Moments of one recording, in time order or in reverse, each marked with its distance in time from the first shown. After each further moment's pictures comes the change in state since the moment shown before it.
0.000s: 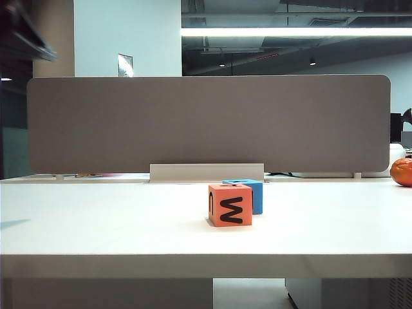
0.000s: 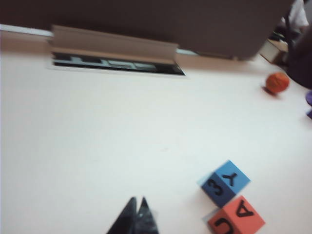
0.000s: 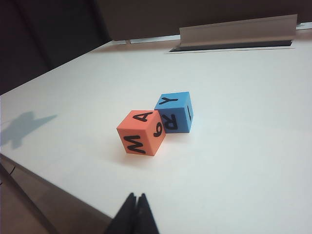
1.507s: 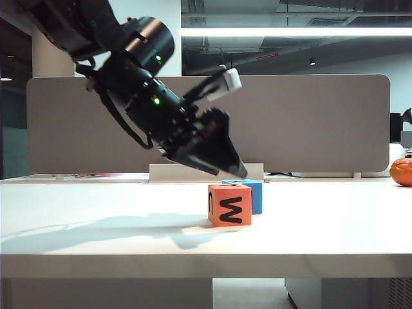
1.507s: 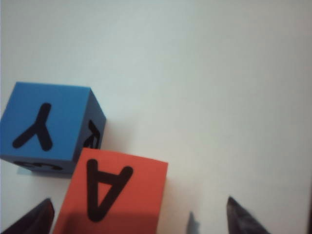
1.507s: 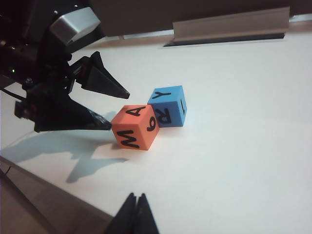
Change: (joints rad) left arm -0.483 0.810 0.463 -0.153 0.052 0.618; right arm 0.000 0.000 0.000 -0.028 0.022 -0.001
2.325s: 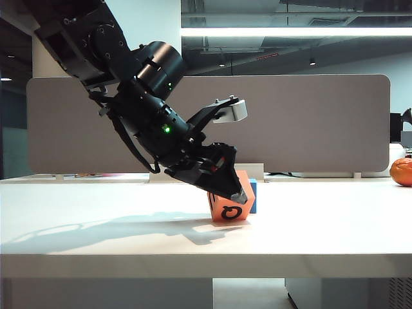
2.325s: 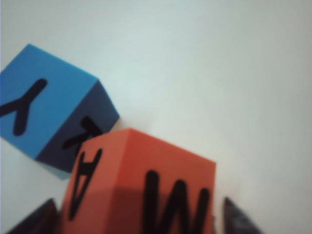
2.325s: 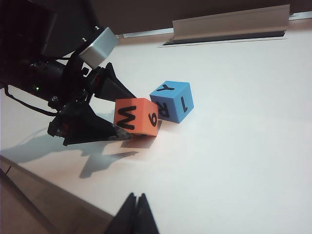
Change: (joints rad) left arm -0.011 0.088 0.001 0.096 -0.090 0.010; right arm 0.000 0.000 0.000 -0.002 0.000 0.000
